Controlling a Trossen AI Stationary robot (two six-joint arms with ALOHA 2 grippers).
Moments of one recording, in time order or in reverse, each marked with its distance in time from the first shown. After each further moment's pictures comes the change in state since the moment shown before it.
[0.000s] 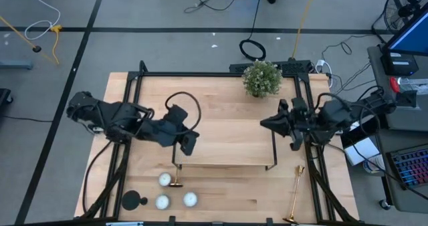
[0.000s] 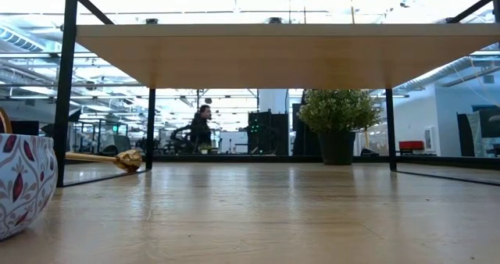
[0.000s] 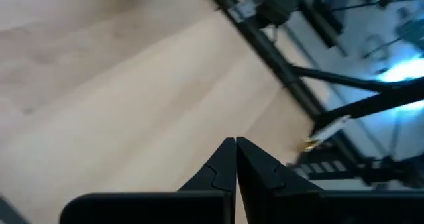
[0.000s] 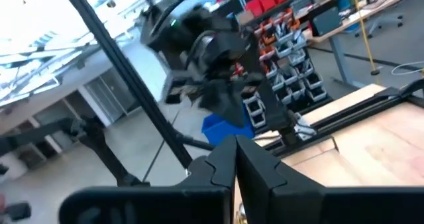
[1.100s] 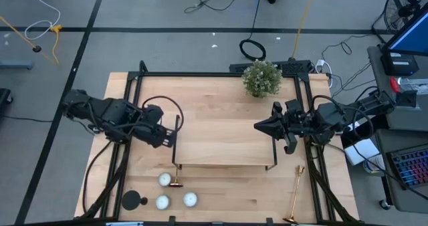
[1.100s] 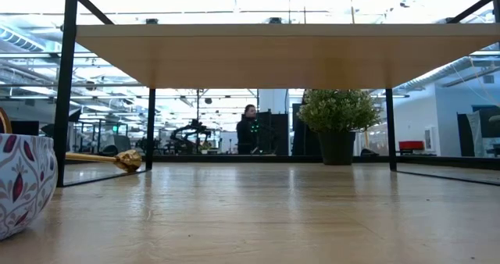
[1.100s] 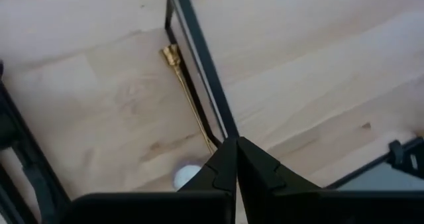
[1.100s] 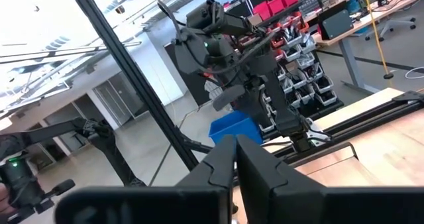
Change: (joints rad) left arm -0.025 -0.065 -0.029 -0.559 0.191 -0.492; right arm 0.000 0.065 0.000 0.105 -0.004 -0.001
